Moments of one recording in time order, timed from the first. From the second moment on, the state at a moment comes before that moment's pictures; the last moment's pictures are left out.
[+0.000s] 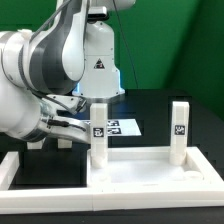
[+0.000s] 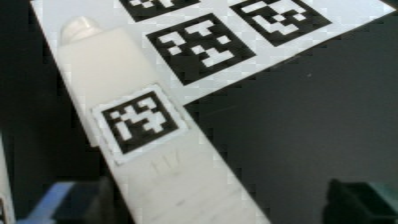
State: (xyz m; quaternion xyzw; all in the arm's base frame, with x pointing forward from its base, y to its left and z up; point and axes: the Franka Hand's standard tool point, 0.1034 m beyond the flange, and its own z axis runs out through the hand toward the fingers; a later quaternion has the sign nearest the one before) arm 0.422 -0.117 0.015 -0.85 0.25 0.44 0.16
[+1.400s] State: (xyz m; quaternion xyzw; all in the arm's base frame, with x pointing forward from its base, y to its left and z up) arm 0.435 -0.126 0.044 -0.85 0.24 0.44 0.17
